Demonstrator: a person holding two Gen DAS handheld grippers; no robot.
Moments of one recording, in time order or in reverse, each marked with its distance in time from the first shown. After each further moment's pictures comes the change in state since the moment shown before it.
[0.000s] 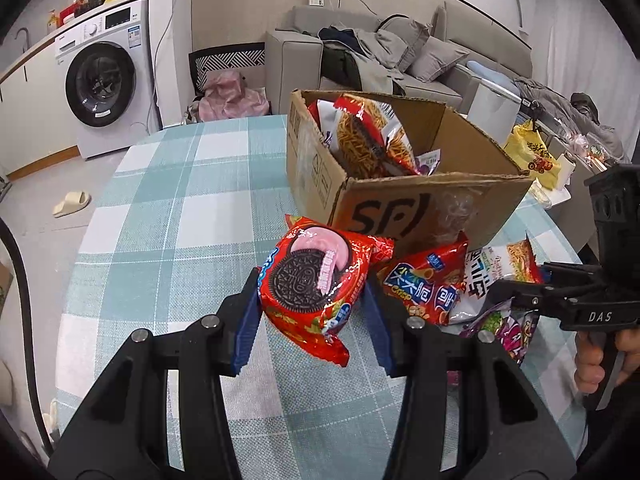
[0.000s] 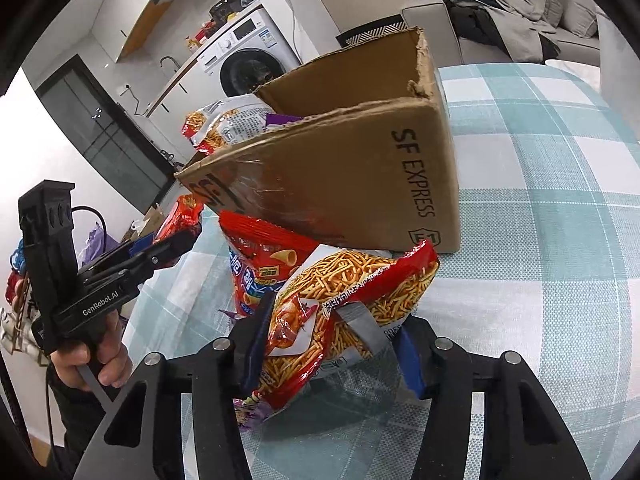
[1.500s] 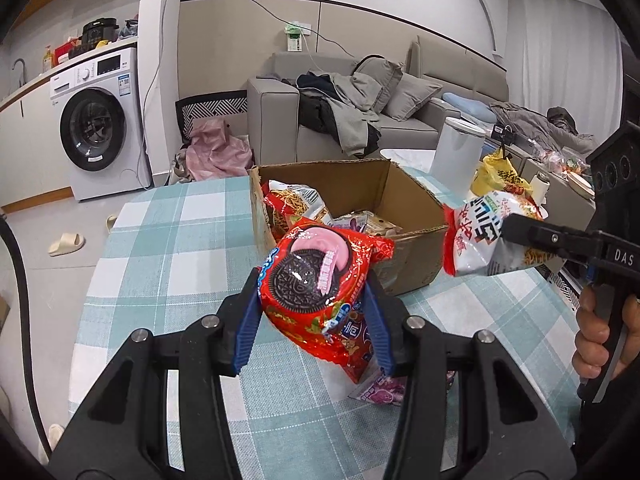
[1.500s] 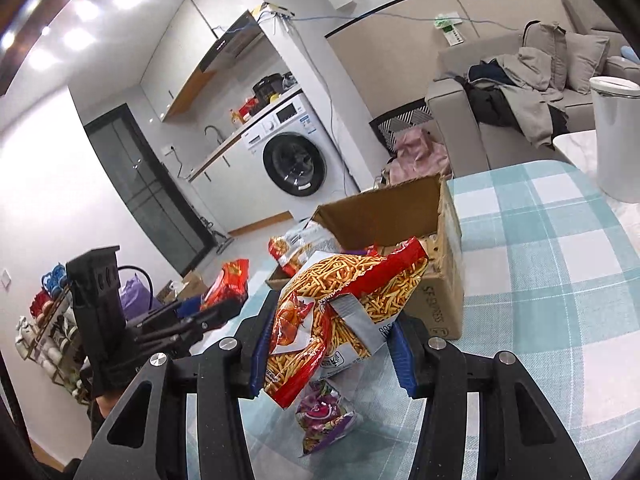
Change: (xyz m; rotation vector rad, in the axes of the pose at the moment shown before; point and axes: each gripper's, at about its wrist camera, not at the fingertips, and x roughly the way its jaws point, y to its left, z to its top) left arm -0.081 -0.057 0.013 0.053 -0.160 -0.035; right arm -0.102 0.020 0.017 -0.028 -0.327 0.117
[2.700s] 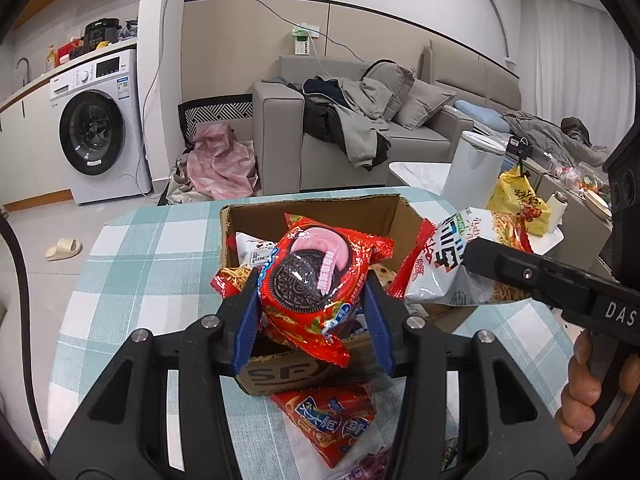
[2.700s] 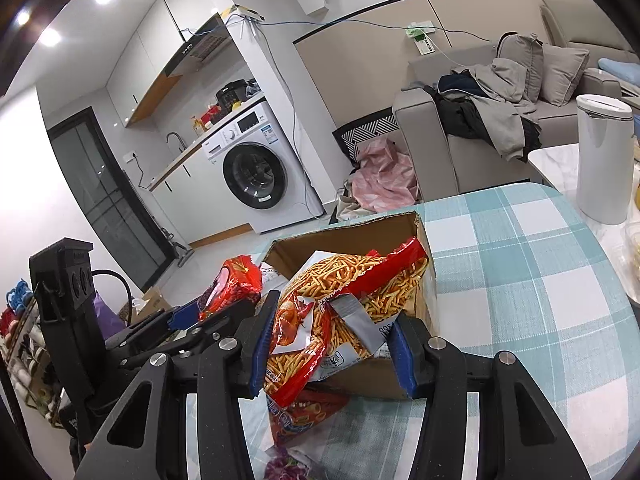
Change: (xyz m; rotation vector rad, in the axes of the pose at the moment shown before) left arm 0.082 -0.022 0.064 -0.030 -0.006 0.030; right arm 0.046 0.001 0.043 0.007 -0.017 -0.156
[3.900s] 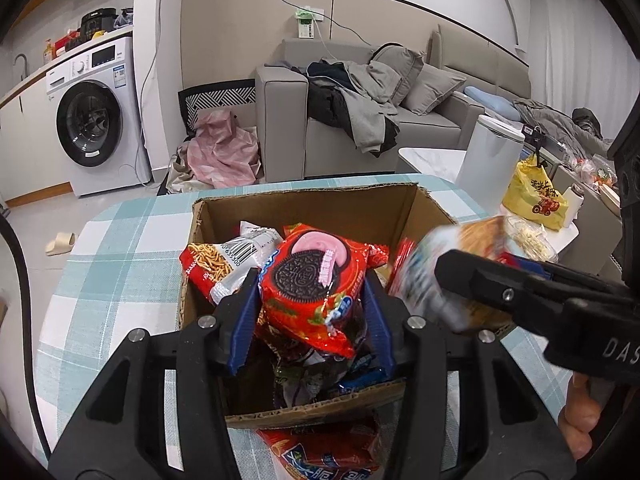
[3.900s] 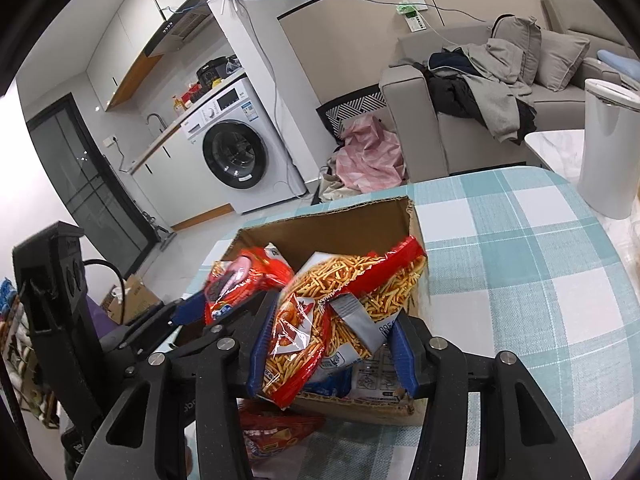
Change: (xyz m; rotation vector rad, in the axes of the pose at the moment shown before) left arm 0.077 -0.005 0.007 0.006 0.055 0.017; right arm 0.058 -0.023 0.014 0.011 0.087 -0.041
